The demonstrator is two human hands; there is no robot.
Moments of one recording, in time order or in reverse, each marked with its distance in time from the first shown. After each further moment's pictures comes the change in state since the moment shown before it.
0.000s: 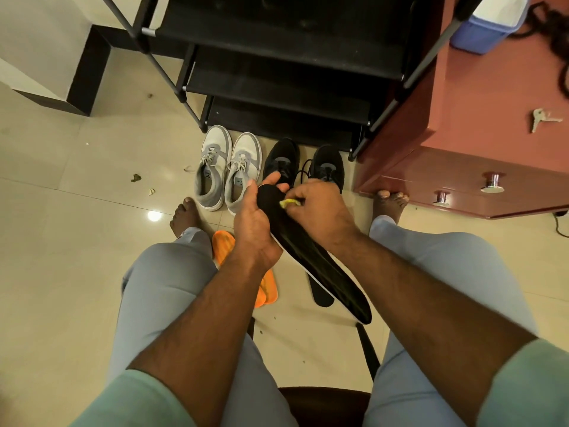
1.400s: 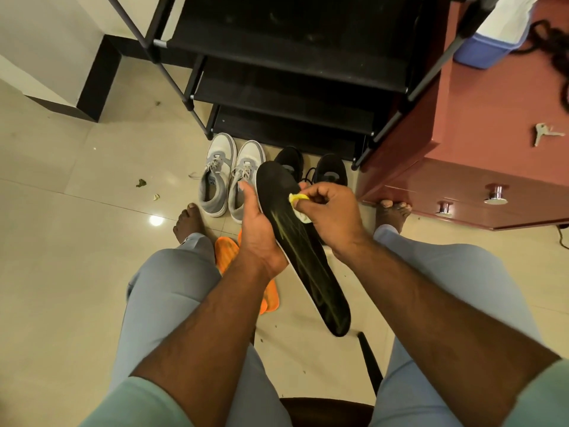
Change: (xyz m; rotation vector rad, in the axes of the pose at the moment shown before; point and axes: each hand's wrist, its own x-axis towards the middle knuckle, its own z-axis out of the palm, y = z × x) left_hand -0.008 0.004 0.006 -0.078 -0.232 -0.138; right_hand 0.007 0.016 0.011 0.659 0.196 0.227
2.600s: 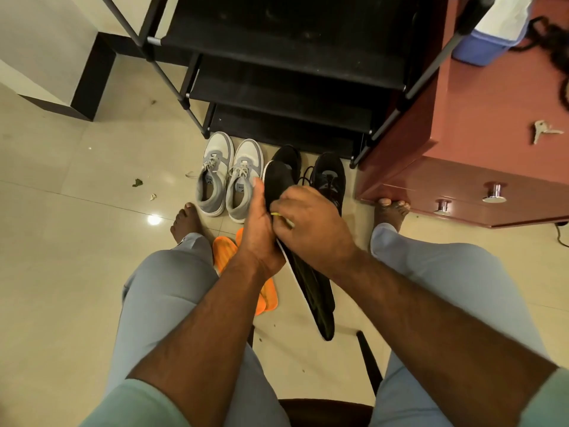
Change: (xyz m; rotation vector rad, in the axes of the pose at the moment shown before) left_hand 0.006 -0.002 -0.009 0.179 0.016 -0.018; right_hand -0.030 -0.032 0.007 -0.776 -0.185 -0.620
